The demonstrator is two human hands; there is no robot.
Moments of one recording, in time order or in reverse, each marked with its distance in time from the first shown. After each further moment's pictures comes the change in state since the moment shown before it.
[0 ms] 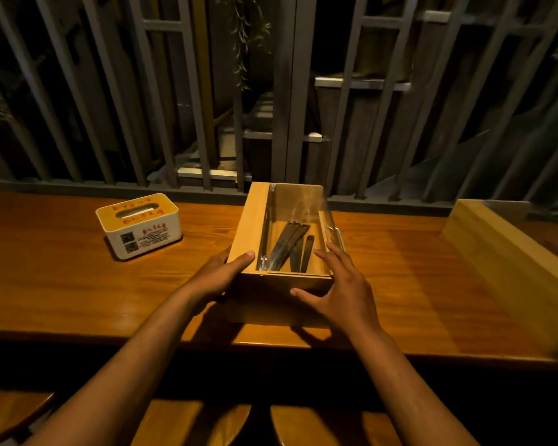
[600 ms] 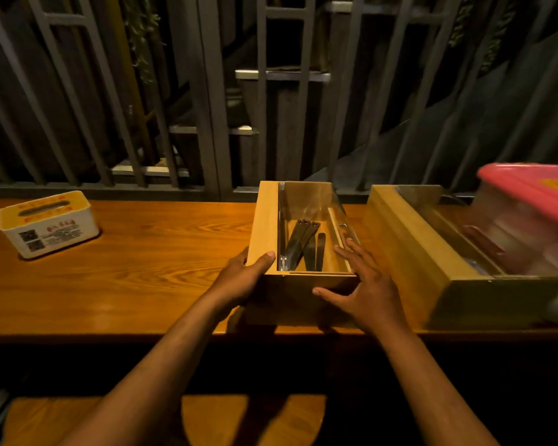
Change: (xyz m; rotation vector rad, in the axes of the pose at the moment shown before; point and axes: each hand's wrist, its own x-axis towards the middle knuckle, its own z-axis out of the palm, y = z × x) left_hand -0.012 0.059 0.241 -0.083 0.015 0.060; right_hand -0.034 0.192 -0.155 -0.007 0.027 0.019
